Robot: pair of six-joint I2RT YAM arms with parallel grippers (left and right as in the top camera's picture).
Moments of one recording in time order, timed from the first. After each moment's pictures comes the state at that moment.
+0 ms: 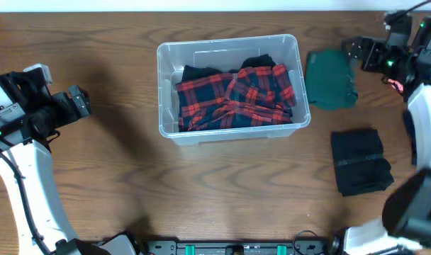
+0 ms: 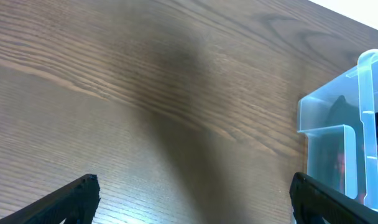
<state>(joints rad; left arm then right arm) 0.52 1.36 1.17 -0.71 0.34 0.06 -0.29 1.74 1.43 -0.47 -0.52 0.03</state>
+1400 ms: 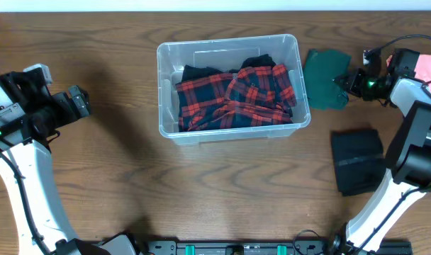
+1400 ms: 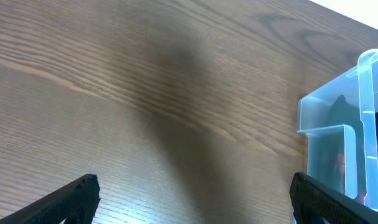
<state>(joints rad) 0.52 1.36 1.17 -0.71 0.34 0.06 -0.35 2.16 1.44 -0.38 -0.66 0.10</state>
